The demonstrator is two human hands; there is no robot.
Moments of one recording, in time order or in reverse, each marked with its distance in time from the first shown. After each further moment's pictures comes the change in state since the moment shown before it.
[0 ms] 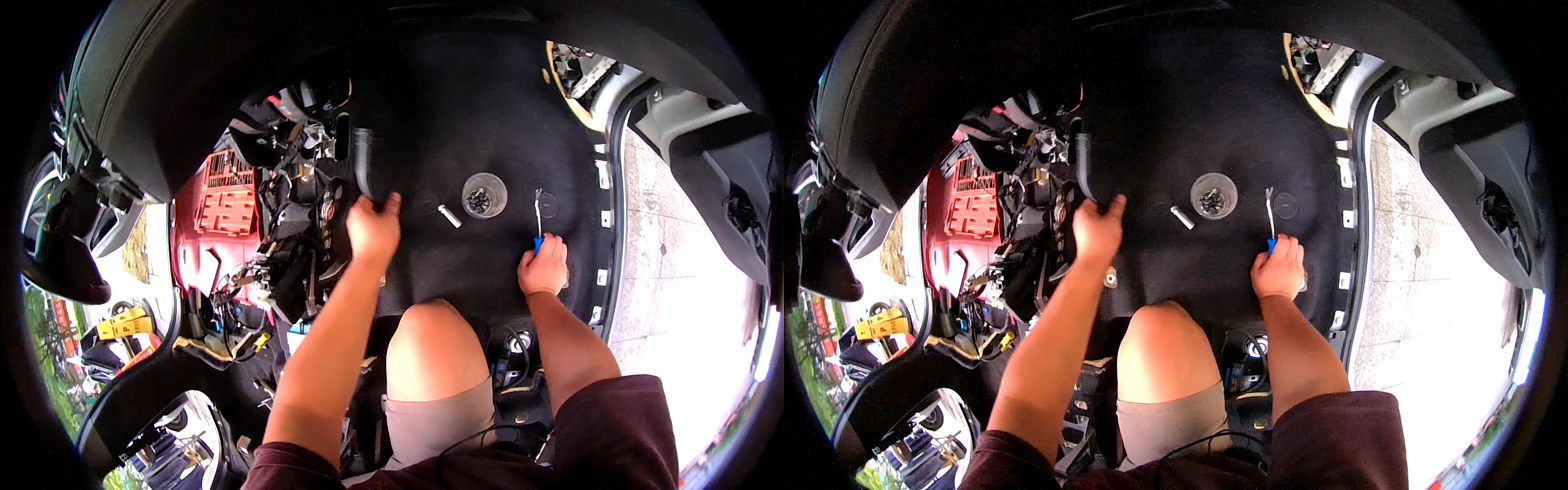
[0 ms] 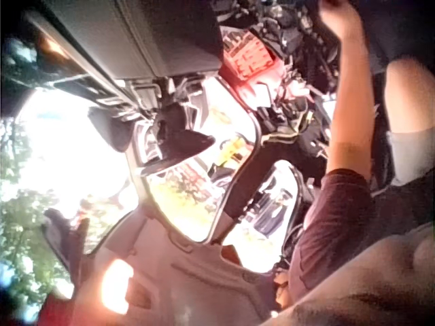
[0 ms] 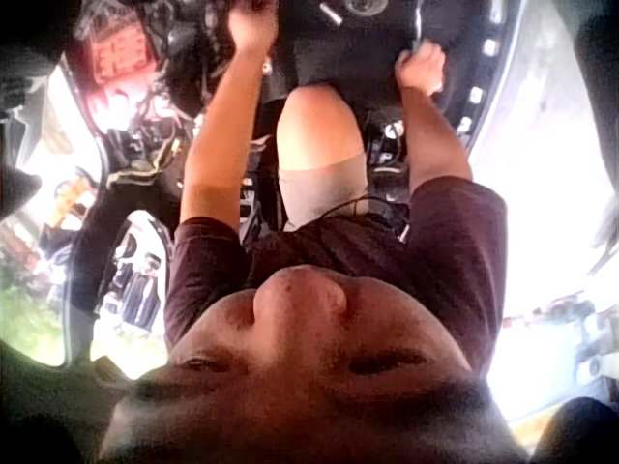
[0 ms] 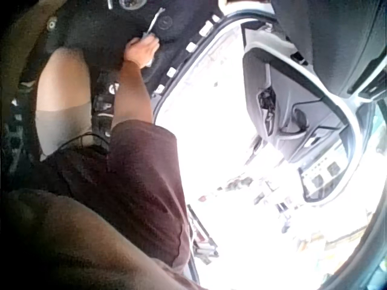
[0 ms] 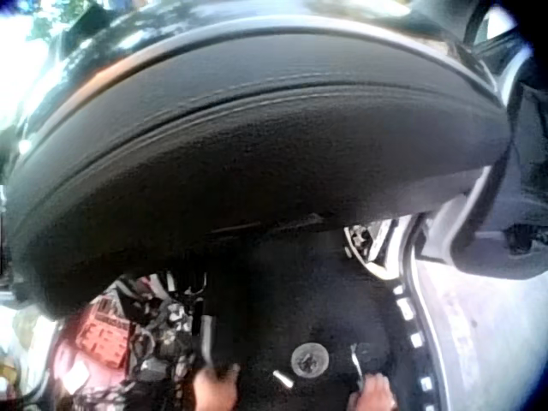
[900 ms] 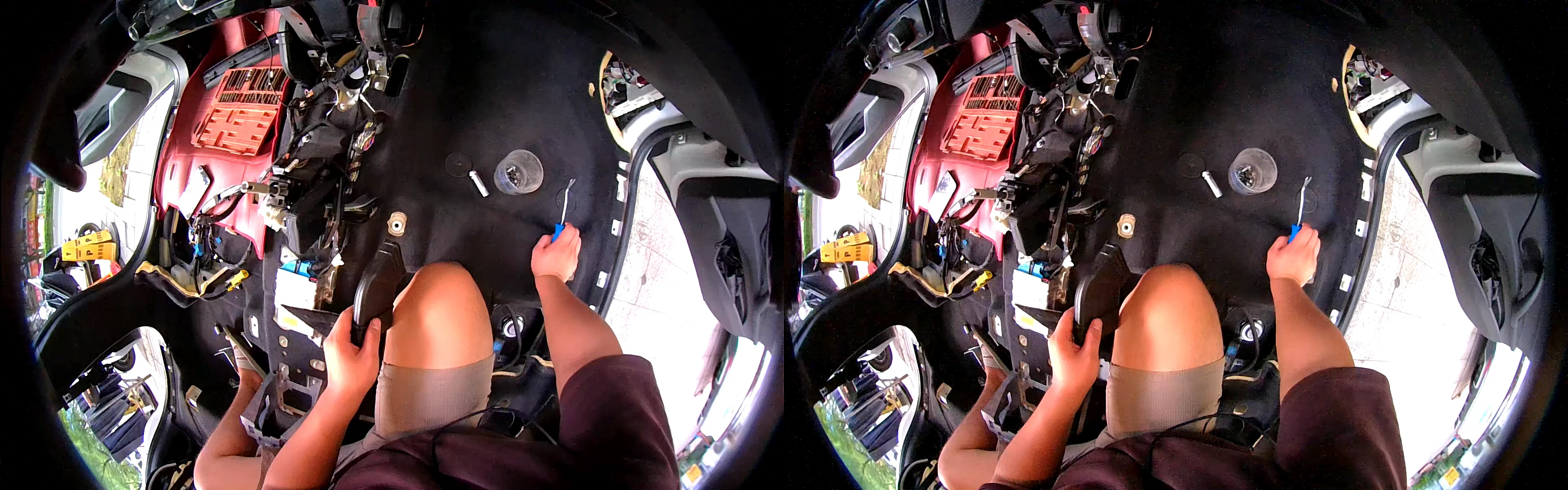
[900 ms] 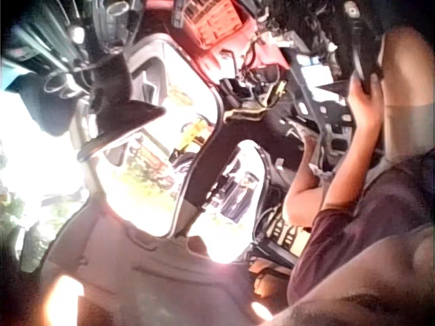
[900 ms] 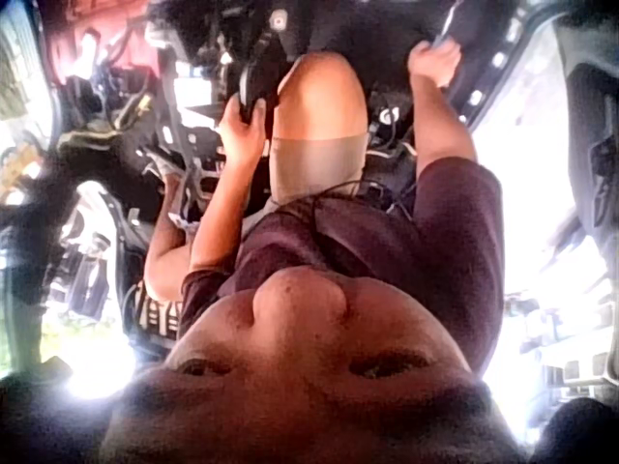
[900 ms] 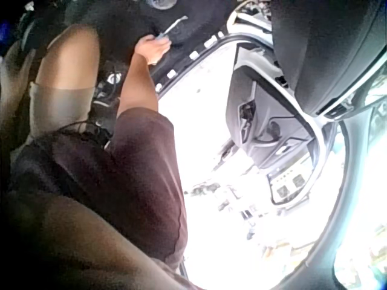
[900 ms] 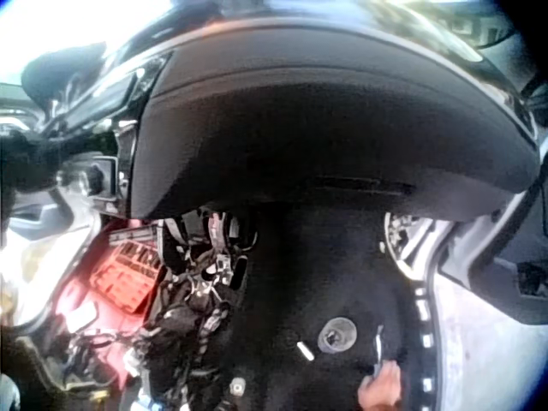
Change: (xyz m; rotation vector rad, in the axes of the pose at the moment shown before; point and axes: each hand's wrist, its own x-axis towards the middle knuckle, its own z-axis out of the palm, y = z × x) left_hand -0.267 -0.029 -0.171 -0.052 -0.051 -0.273; right_hand -0.005 -0.003 0.008 -0.137 0.091 -0.051
